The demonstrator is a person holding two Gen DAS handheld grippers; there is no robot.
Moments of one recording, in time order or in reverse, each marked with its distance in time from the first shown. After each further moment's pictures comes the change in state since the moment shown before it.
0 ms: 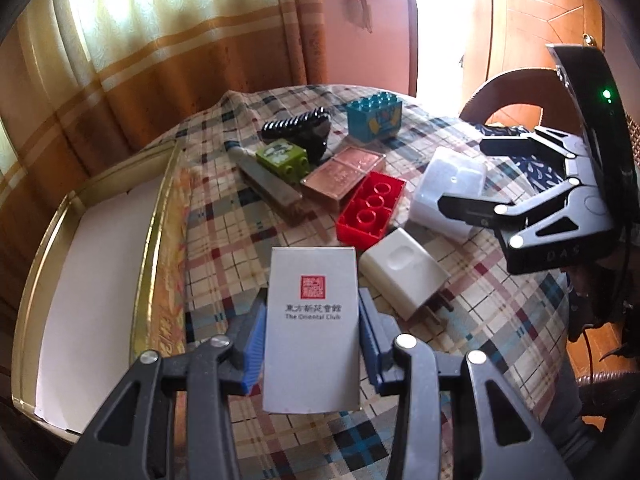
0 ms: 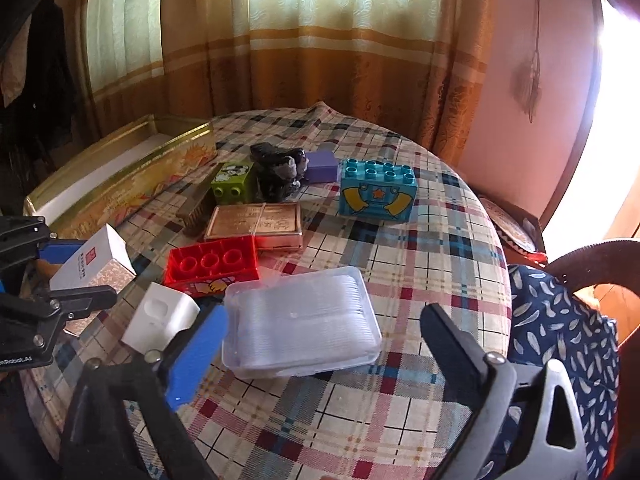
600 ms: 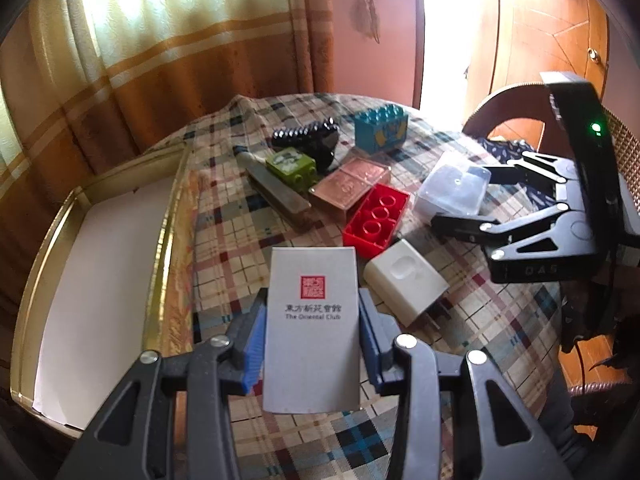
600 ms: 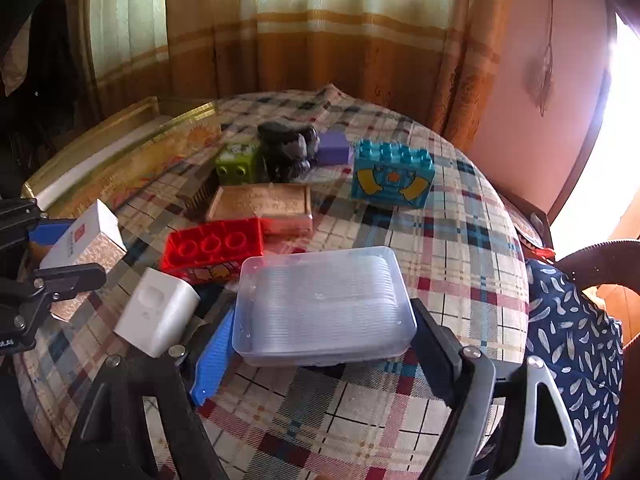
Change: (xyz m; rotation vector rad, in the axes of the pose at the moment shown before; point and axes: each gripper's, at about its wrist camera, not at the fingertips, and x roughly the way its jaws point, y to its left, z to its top) left arm -0.010 0.008 0.002 -0.039 -0.032 -0.005; right arm 0.005 0.002 -0.001 -0.002 0.013 0.015
